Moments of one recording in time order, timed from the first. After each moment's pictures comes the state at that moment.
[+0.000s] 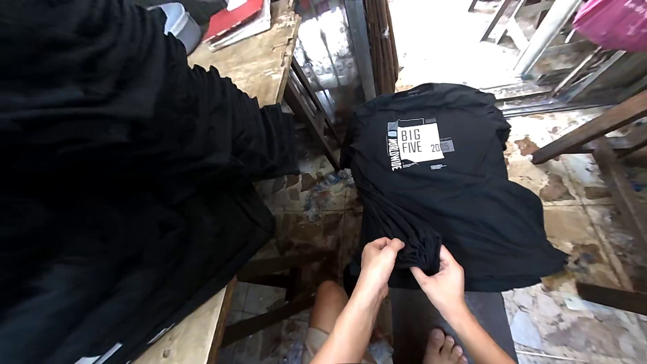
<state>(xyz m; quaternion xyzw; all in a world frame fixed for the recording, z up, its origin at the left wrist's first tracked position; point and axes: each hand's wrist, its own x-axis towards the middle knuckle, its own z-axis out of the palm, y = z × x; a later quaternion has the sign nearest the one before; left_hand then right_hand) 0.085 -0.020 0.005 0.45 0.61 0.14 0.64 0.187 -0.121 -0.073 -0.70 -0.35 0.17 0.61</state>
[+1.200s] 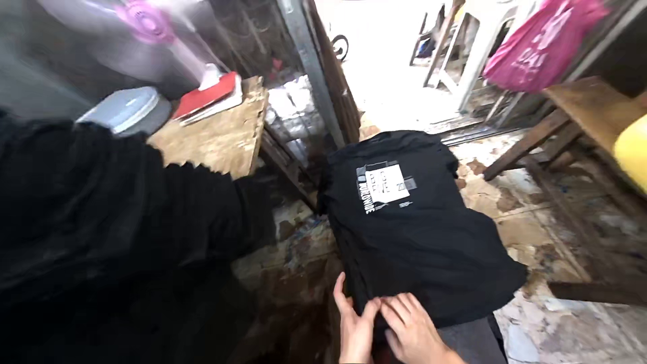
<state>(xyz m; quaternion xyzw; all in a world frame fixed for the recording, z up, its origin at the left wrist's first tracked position) 0.062 -0.031 0.006 0.48 0.53 0.28 0.65 0.180 -0.120 -0.064 -0.65 -0.68 -0.07 0.33</state>
